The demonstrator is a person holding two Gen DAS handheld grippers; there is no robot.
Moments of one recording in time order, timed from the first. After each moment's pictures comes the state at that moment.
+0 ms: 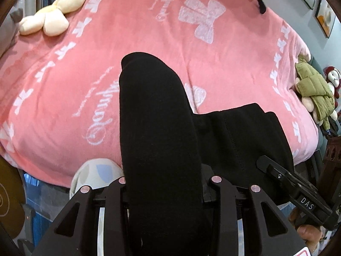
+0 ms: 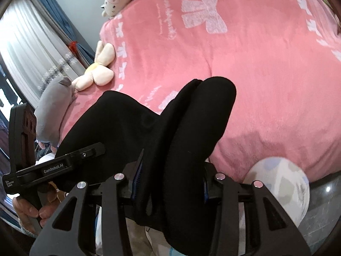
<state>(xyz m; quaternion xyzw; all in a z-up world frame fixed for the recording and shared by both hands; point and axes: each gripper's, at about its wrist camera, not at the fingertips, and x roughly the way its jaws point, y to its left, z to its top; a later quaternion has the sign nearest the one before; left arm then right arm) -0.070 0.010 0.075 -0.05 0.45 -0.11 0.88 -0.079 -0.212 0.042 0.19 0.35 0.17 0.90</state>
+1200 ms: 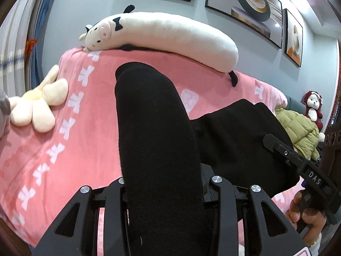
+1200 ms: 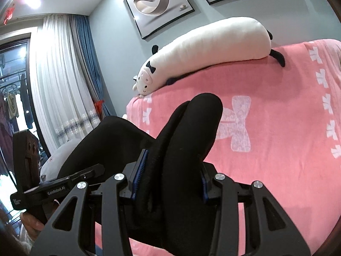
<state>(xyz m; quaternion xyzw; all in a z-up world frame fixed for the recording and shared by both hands) 0.014 -0.009 0.267 -0.03 0.23 -0.16 0.96 0.014 -0.252 0.238 0.16 0.10 0.19 0.96</state>
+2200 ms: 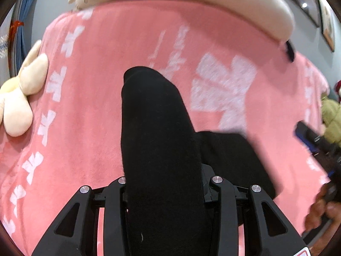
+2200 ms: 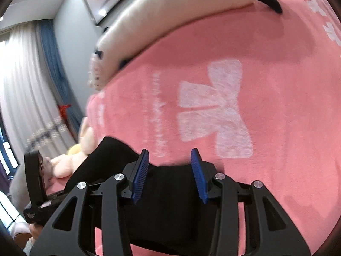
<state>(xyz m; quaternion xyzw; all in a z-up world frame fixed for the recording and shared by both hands) 0.315 -0.010 0.110 0.00 0.31 -0.09 0.95 0.297 -0.299 0.096 0.21 0.17 0.13 0.95</state>
